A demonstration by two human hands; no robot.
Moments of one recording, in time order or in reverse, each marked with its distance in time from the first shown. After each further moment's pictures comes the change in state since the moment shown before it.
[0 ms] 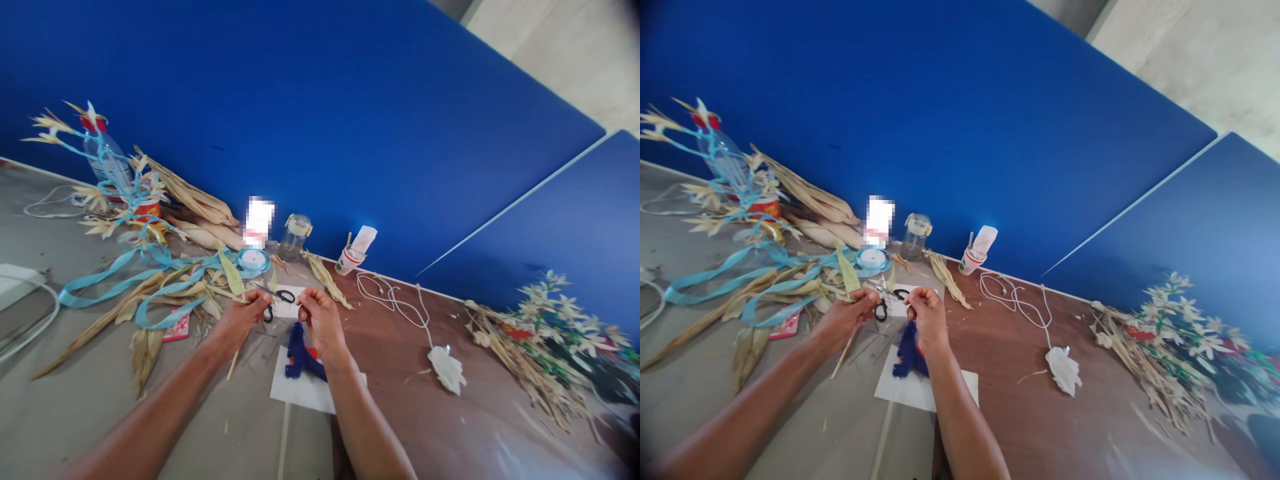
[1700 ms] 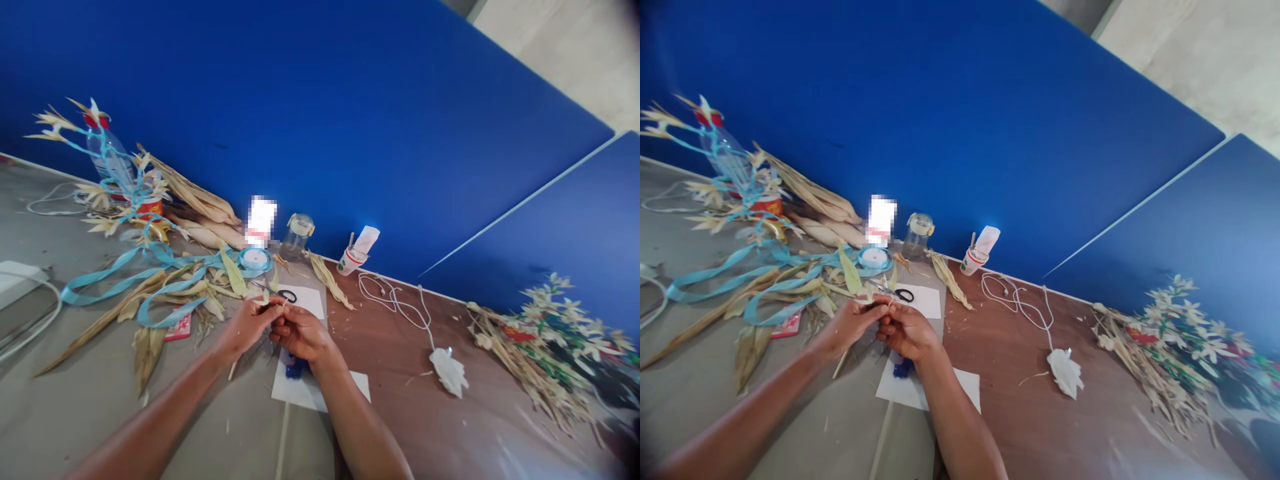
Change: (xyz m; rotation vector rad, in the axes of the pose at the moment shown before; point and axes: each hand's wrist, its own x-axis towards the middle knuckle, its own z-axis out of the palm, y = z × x) left_hand -0.010 0.004 0.007 0.226 -0.153 0.035; right_hand -0.006 0.015 0.008 0.324 -0.512 0.524
